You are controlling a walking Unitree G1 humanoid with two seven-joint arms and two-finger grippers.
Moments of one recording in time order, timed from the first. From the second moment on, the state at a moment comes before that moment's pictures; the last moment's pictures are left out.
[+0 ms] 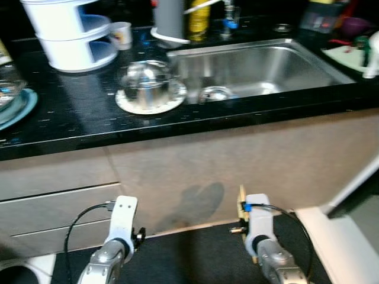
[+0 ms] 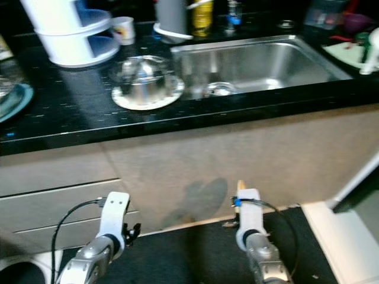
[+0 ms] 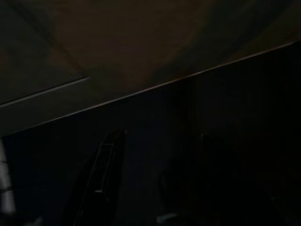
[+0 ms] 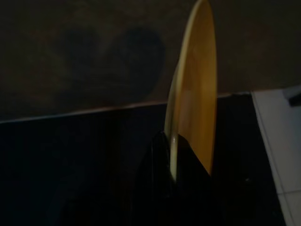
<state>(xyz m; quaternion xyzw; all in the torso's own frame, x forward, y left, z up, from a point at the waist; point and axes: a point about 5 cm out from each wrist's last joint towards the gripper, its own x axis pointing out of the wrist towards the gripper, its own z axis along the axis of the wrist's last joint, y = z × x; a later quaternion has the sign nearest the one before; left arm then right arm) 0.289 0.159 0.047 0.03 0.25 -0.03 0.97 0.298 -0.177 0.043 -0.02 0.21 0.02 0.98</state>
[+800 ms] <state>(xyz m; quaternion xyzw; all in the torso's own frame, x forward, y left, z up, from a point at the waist) 0.292 0.155 0.050 0.00 0.25 -0.02 0.97 0.300 -0.176 0.045 -0.02 0.21 0.02 0.98</state>
